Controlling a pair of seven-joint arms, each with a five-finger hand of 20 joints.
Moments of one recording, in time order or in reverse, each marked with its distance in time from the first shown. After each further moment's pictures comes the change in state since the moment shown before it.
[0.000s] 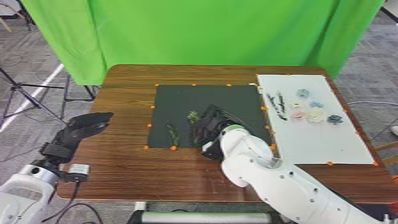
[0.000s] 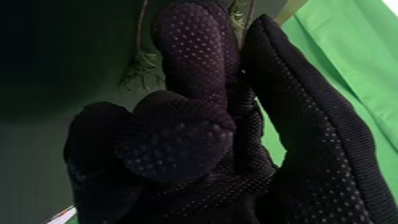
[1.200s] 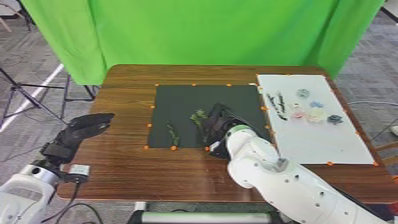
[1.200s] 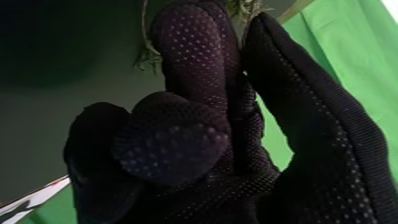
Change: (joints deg) left arm 0.1 0.1 -0.1 -0.1 0.0 -0.9 -0.2; right arm -0.5 2.8 0.0 -1.1 -5.2 -0.6 -0.4
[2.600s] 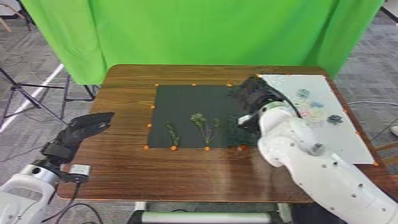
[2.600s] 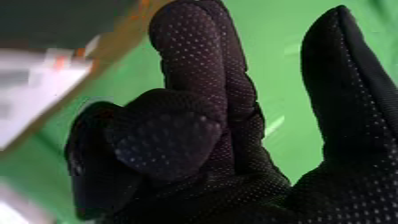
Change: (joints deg) left arm -0.1 -0.2 0.0 0.0 0.1 -0.1 0.1; right arm -2.4 6.9 14.6 -4.4 -0.2 1.5 -1.7
